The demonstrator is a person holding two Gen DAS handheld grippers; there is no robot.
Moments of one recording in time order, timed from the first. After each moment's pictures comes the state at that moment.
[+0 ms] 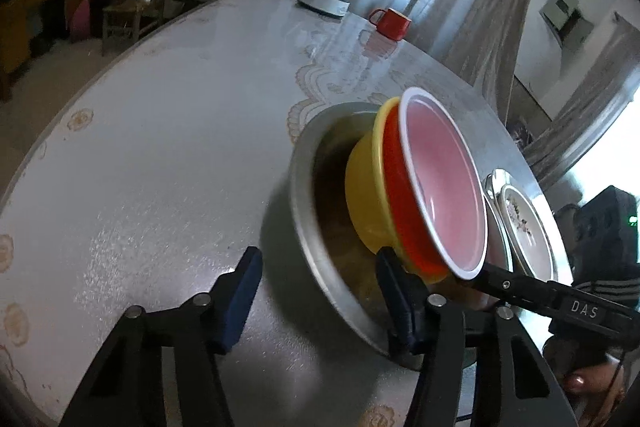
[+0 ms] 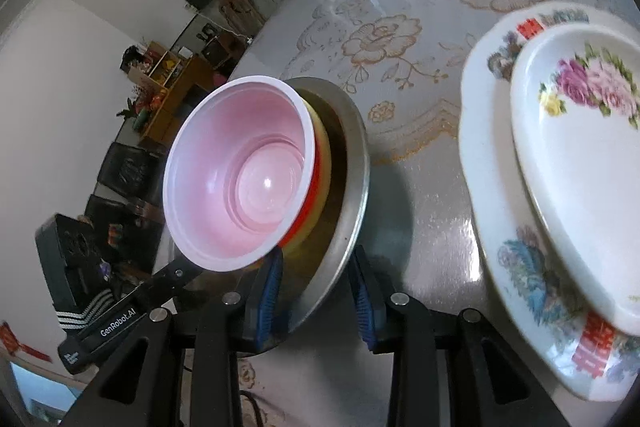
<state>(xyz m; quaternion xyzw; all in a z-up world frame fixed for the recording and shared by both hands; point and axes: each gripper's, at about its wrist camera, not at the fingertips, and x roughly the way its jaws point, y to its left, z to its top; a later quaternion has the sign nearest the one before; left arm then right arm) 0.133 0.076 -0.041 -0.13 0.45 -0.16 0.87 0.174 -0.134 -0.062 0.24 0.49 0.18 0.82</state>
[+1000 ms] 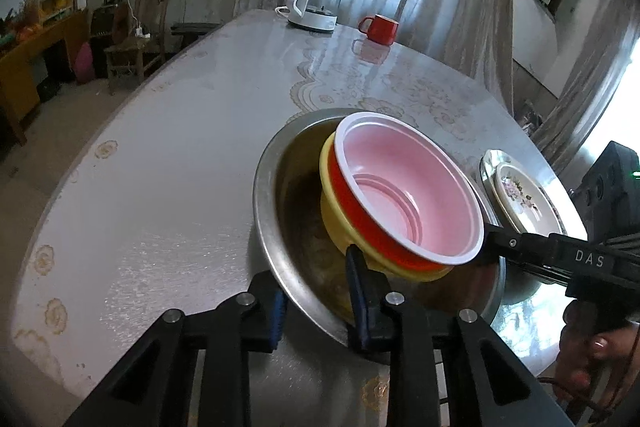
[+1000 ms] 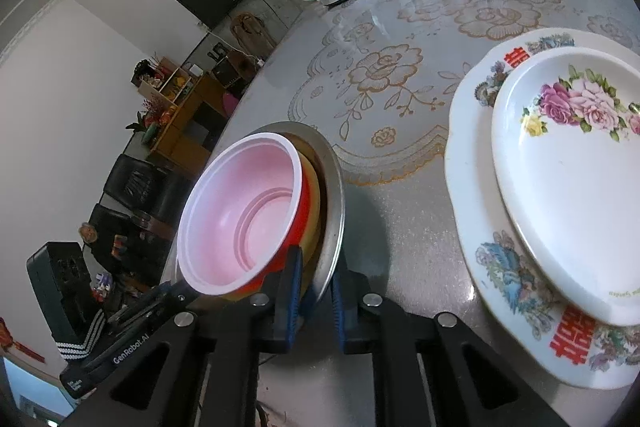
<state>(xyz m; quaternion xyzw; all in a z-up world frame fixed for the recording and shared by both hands) 0.101 0.073 -0.025 -0.07 0.42 -0.14 0.89 0.156 -0.150 -0.051 0.25 0.45 0.18 0.84</state>
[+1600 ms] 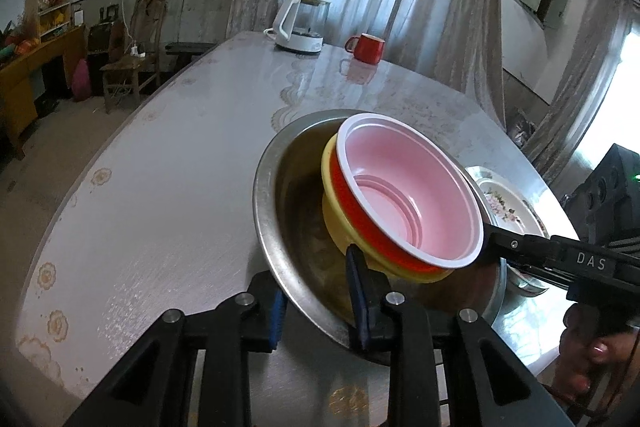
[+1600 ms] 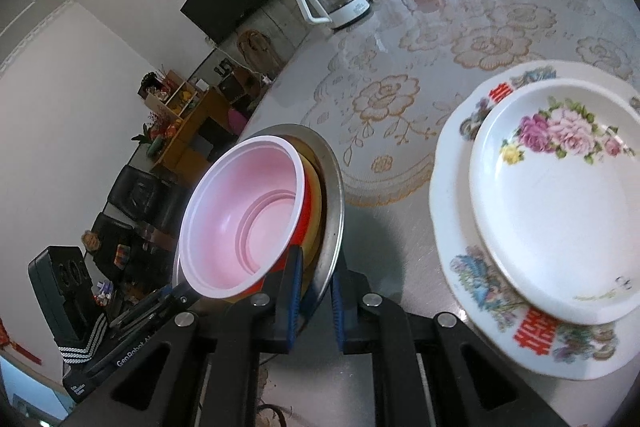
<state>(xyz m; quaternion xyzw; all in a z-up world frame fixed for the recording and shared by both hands) 0.095 0.058 -0.005 -0.07 0.39 -0.16 0.91 0.137 -0.168 -0.024 0.25 0.41 0.18 0.86</state>
